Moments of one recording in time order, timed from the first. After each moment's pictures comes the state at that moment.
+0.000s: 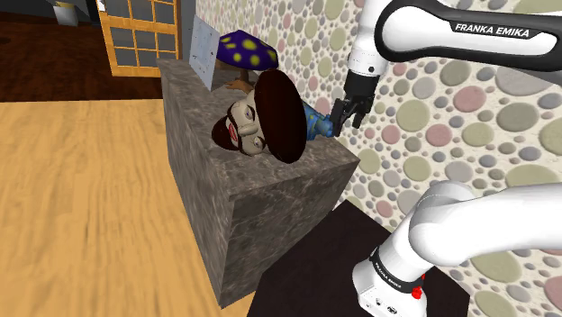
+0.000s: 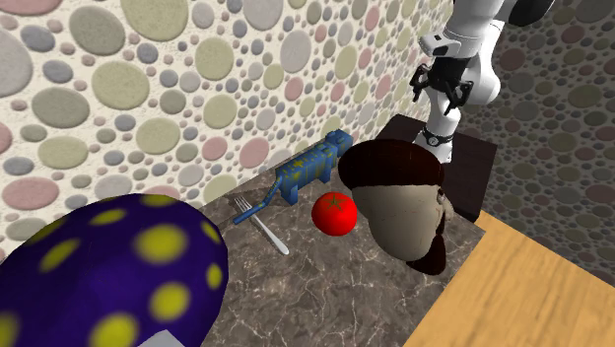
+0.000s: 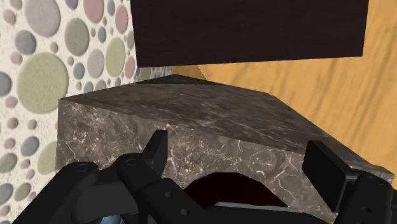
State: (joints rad) arm 0.01 -0.74 -0.03 -2.45 -0.10 1.62 0.11
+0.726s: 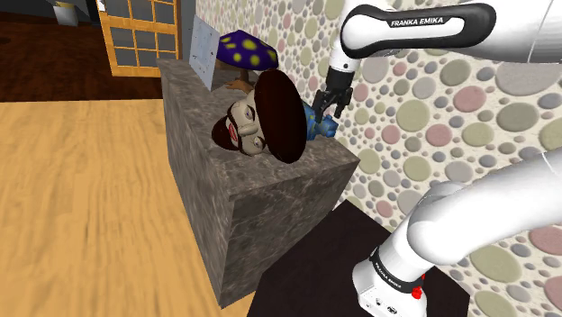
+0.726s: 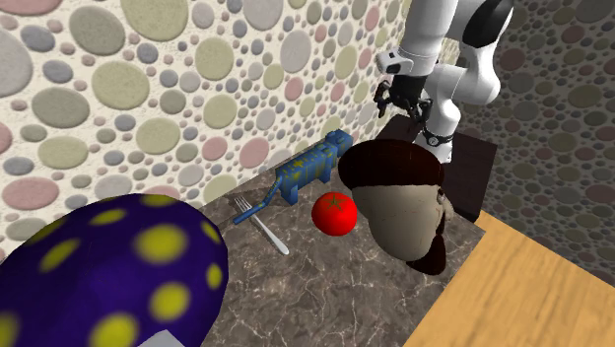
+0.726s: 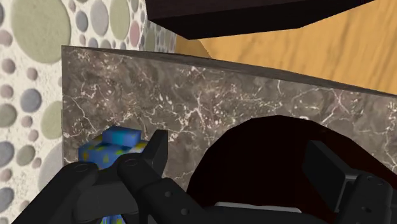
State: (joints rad) arm -0.03 -0.43 -0.14 -2.29 -0.12 1.81 0.03
